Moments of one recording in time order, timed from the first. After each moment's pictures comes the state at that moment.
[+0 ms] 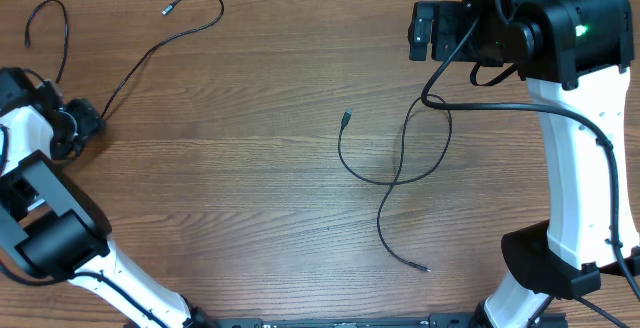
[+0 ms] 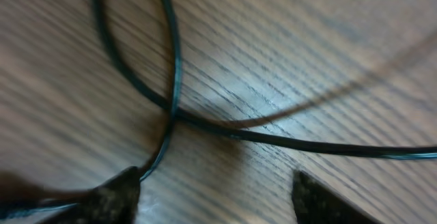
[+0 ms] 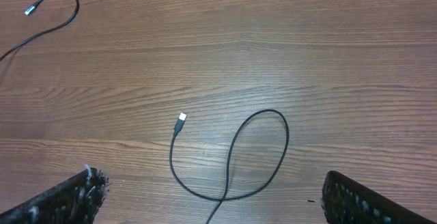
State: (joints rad) left arm 0.63 2.12 1.56 -0.63 0.14 -0.08; right arm 0.32 1.87 2.54 -1.64 0.08 0.31
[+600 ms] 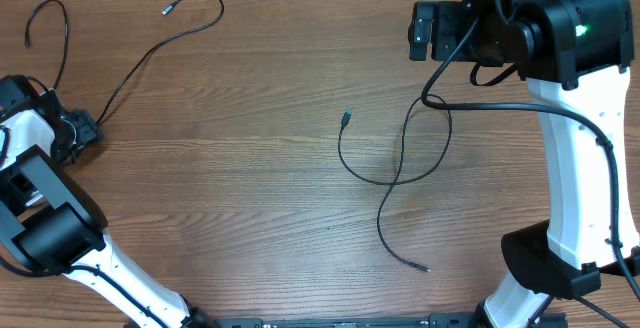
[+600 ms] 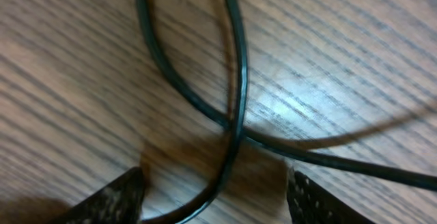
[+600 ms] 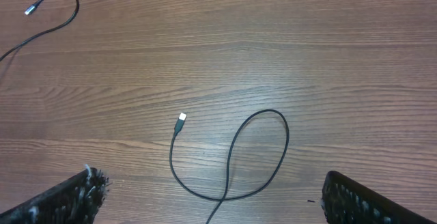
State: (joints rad) left arm 0.64 2.18 1.56 -0.59 0.04 0.02; right arm 0.32 1.87 2.54 -1.64 0.08 0.31
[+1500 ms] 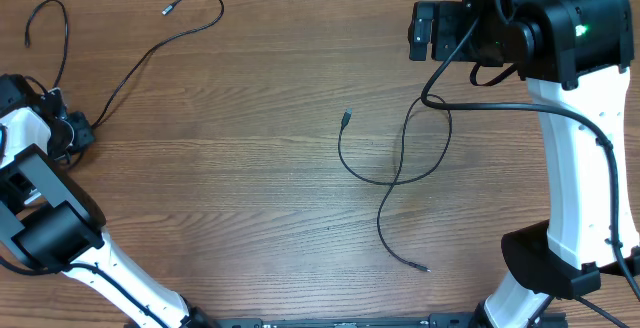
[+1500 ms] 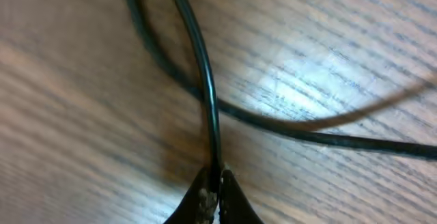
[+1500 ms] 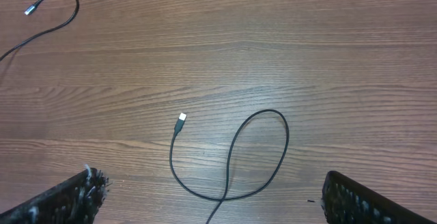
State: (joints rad) left arm 0.65 2.20 1.61 -0.67 0.03 0.10; right arm 0.32 1.87 2.54 -1.64 0.08 0.31
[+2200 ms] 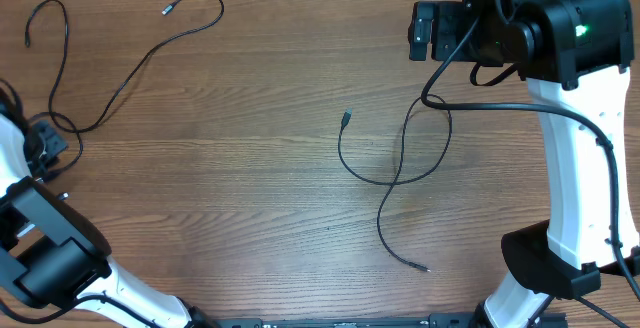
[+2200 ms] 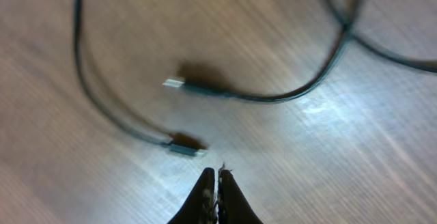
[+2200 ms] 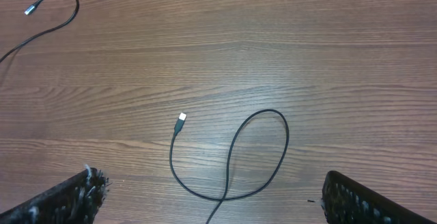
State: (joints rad) left arm 0.71 1.98 1.60 -0.93 -0.18 -0.10; right arm 0.32 1.87 2.54 -1.64 0.08 0.30
